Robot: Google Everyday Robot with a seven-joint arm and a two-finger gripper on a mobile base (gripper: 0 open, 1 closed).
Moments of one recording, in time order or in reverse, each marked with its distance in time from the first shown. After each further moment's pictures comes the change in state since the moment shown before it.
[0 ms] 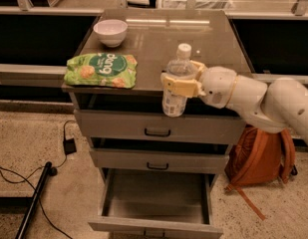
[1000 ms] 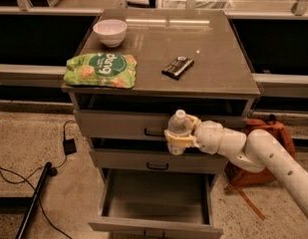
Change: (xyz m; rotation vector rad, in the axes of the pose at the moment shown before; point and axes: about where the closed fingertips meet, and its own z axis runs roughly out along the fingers) arm 0.193 -0.007 -0.033 -0.042 0.043 -0.108
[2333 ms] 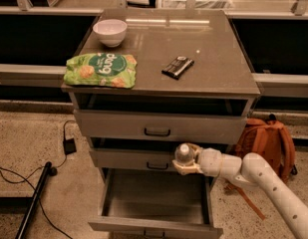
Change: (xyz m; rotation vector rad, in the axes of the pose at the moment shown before) arm 0.159 0.004 -0.038 -0.073 0.061 -0.090
